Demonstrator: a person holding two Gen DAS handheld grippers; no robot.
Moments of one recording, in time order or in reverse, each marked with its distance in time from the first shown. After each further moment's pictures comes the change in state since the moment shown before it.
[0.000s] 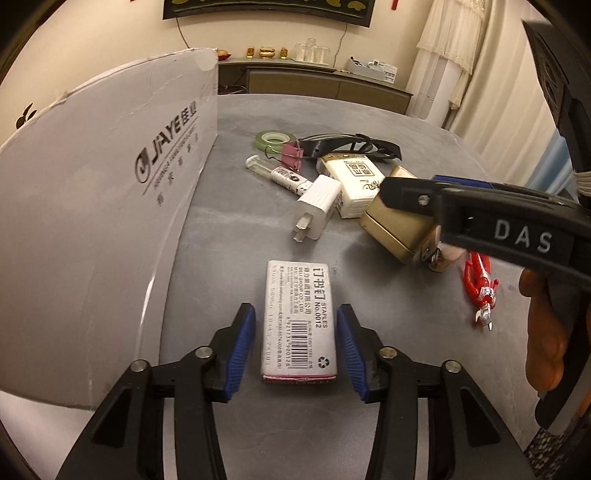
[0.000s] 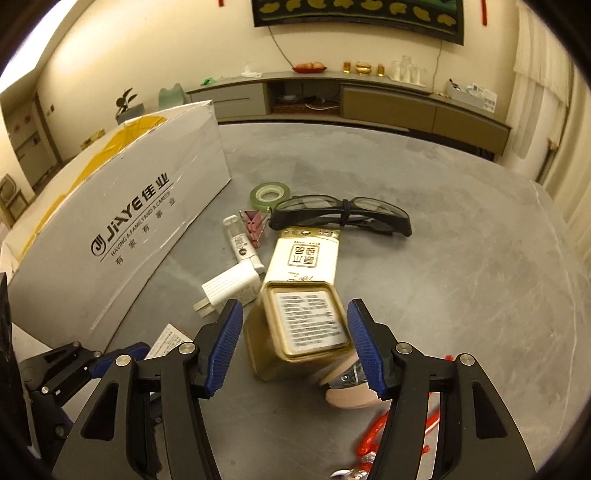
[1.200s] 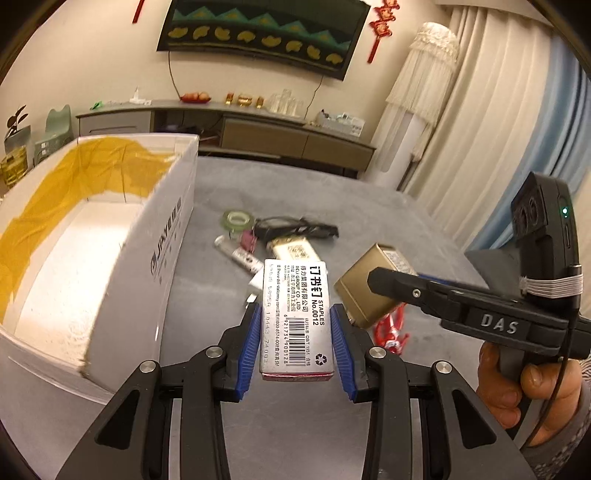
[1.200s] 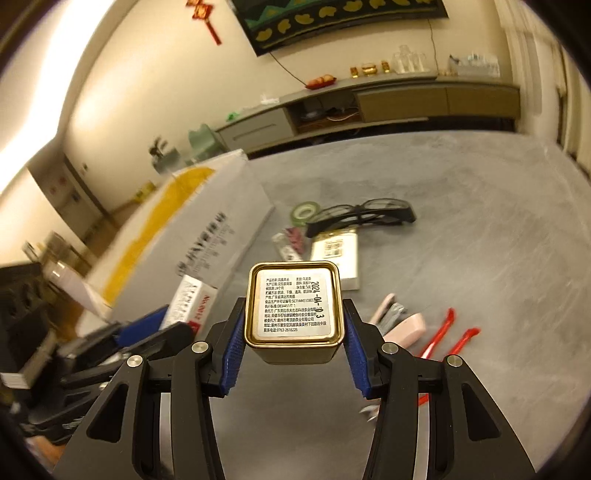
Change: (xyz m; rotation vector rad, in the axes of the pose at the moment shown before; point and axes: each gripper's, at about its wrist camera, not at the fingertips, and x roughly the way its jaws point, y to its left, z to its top) left arm -0.087 -0.013 0.026 -0.030 -0.202 -0.169; right arm -0.076 -0.025 -0.011 0.214 -0.073 0.289
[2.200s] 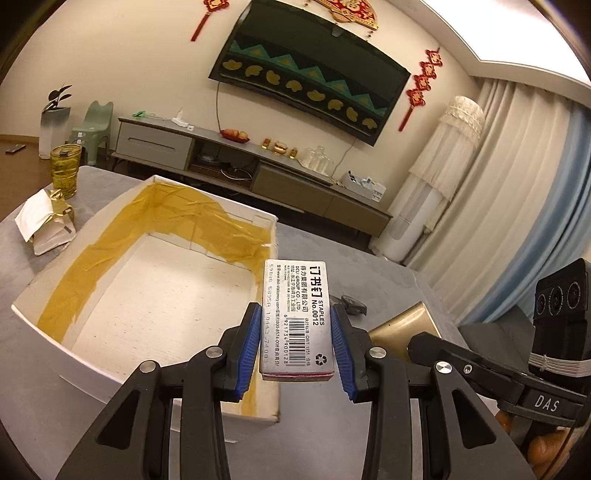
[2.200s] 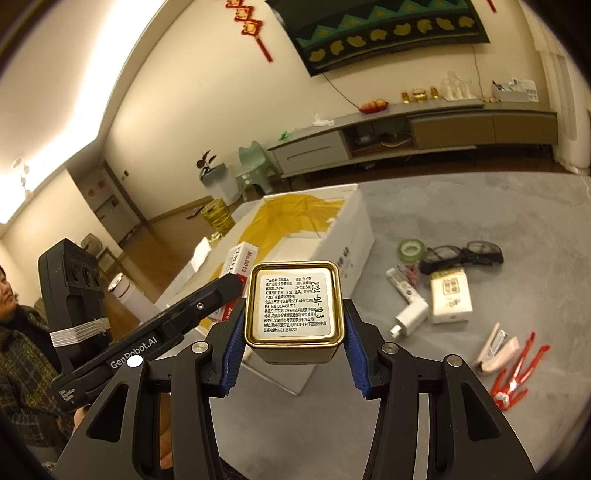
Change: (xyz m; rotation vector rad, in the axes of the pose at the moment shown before) left arm -0.085 0.094 0.039 -0.198 -0.193 0.010; right arm -0.005 0.139 0.014 -0.123 -0.075 0.101
